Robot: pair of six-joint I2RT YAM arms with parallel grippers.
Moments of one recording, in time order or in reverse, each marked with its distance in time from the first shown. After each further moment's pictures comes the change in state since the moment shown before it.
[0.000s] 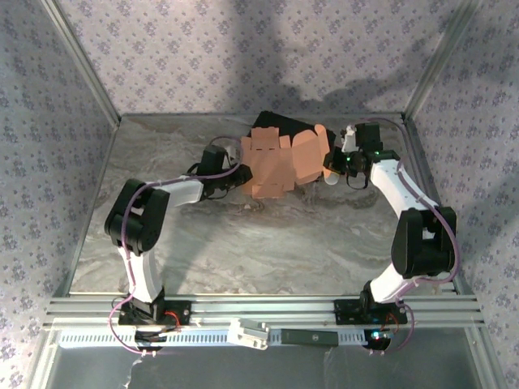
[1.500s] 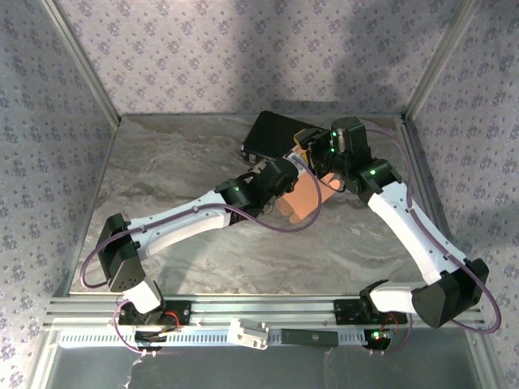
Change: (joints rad) left arm -0.616 -0.237 0.392 -0.572 -1.065 1.062; right arm 0.375 -0.314 0.101 -0.032 0.269 1.085
